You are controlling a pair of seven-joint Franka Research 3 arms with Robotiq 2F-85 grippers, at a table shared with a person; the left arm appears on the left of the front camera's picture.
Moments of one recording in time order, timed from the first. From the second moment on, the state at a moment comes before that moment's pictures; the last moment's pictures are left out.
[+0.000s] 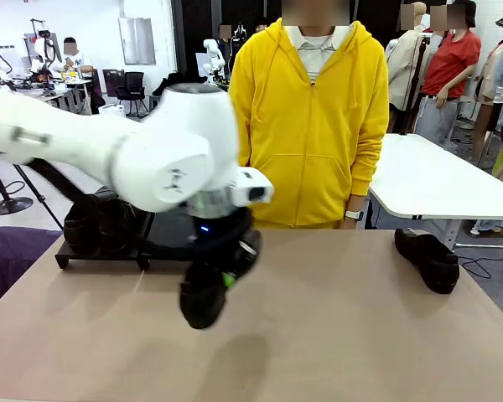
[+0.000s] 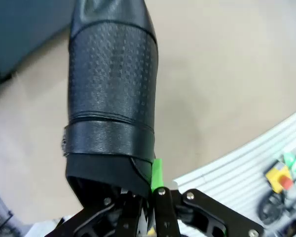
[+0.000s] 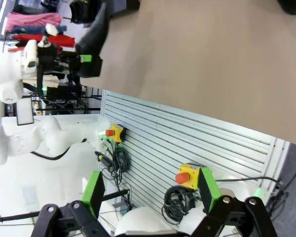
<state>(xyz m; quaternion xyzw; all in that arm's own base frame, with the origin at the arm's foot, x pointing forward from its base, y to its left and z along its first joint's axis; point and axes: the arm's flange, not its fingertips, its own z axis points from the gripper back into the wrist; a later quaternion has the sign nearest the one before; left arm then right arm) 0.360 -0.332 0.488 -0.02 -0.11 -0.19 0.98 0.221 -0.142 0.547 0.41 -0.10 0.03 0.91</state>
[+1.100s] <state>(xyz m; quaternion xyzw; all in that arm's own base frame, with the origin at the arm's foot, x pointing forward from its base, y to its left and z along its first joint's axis) 0.361 -0.205 0.502 -0.01 -0.14 -0.06 0.99 0.221 -0.142 0.547 0.41 -0.10 0.03 0.91</state>
